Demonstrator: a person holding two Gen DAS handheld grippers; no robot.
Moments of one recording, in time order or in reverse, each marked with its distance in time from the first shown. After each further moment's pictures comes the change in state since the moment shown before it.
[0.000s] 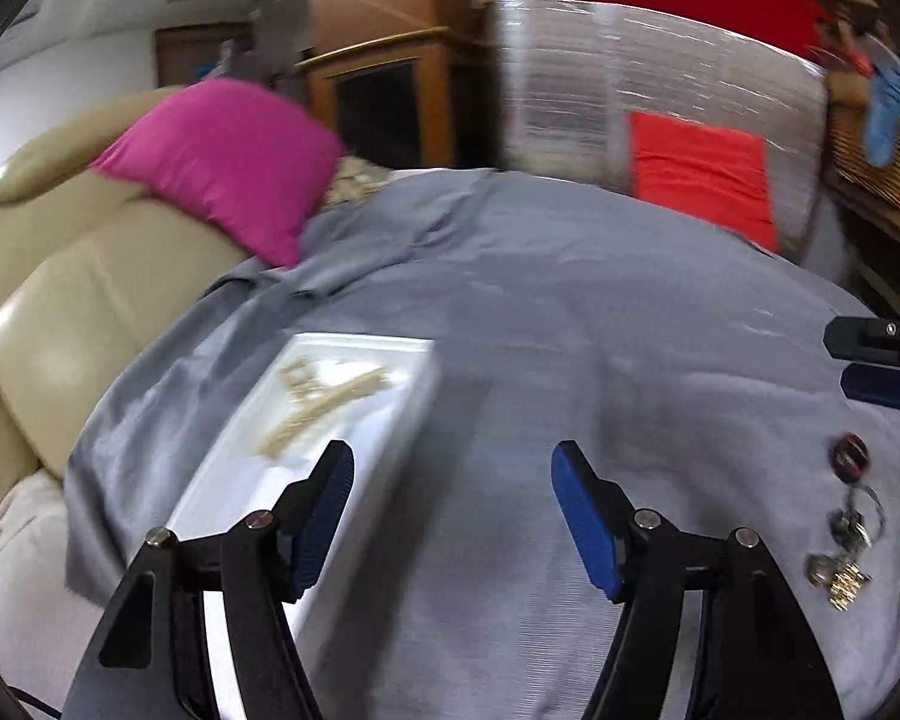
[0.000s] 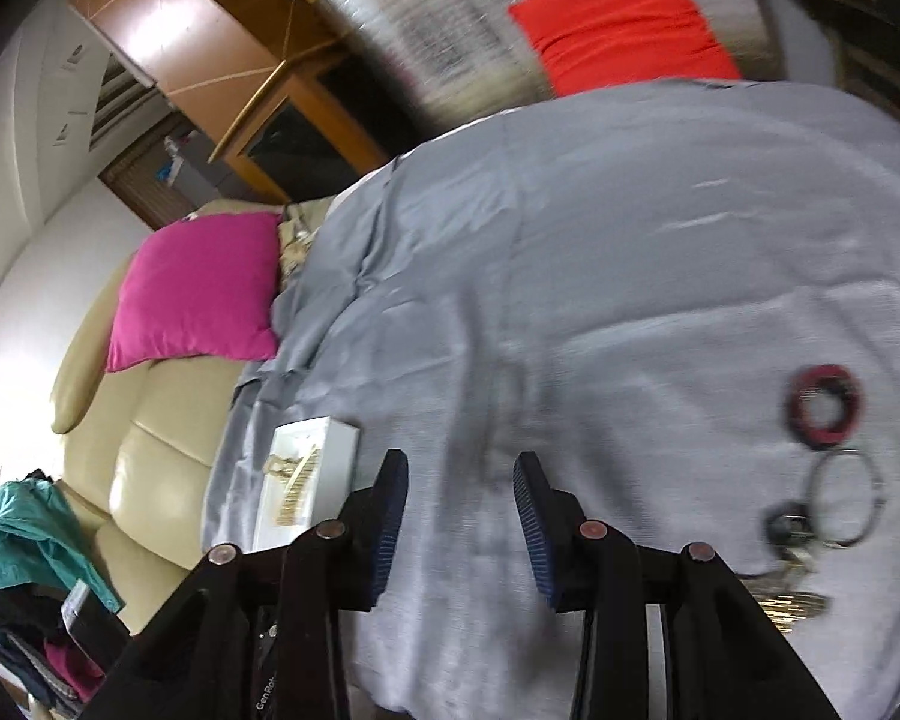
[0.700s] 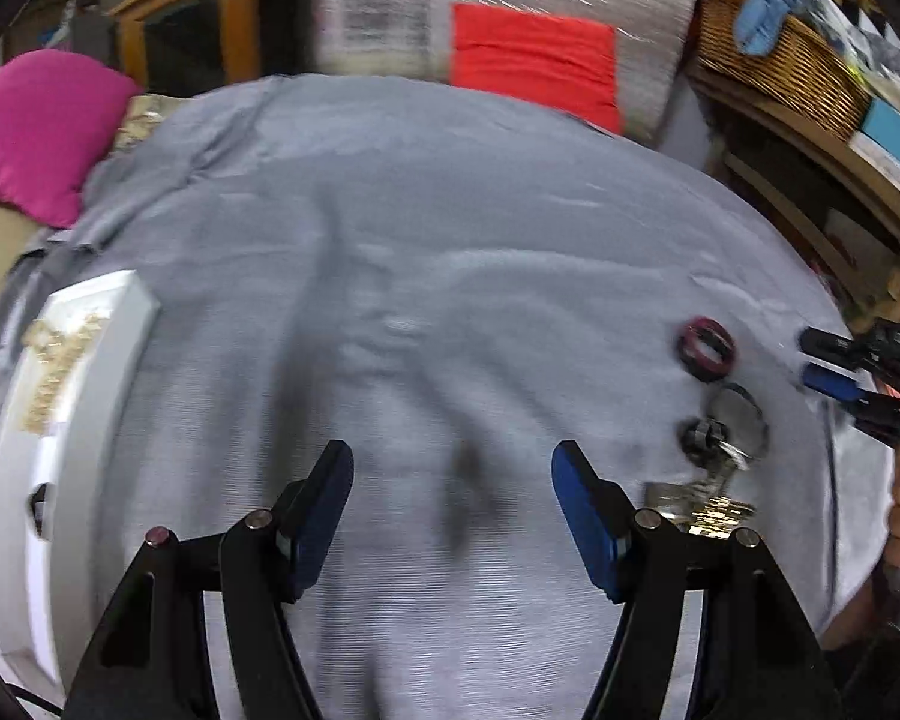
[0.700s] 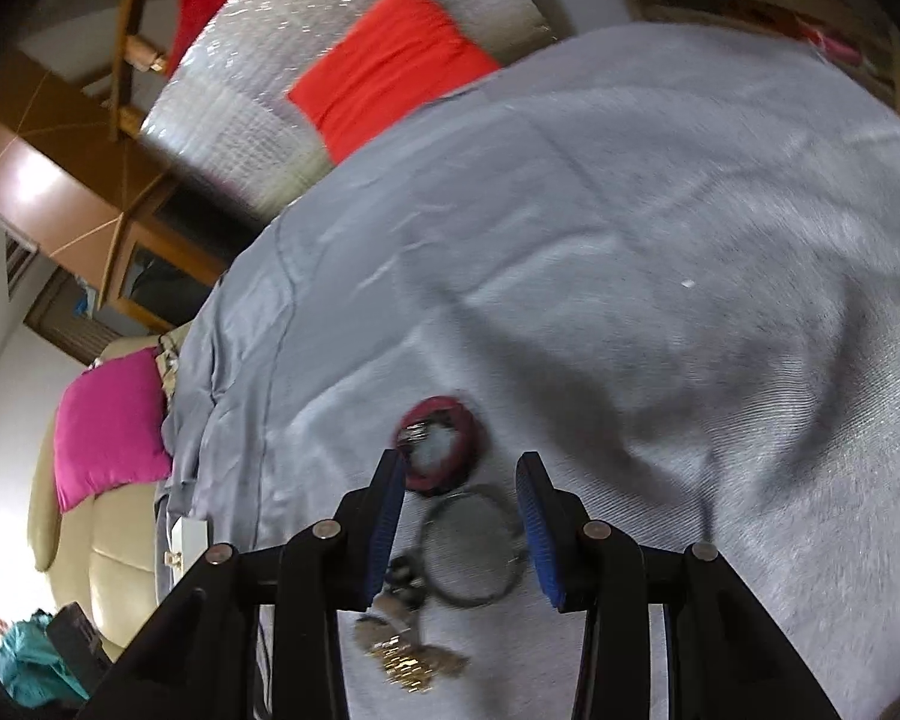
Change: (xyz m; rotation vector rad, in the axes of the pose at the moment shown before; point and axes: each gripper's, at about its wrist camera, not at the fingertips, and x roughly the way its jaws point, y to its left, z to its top) left arm 0.035 -0.119 -0.023 0.142 0.244 -0.346; right arm -0.050 -0.236 -0.007 0.315 -0.100 -0.111
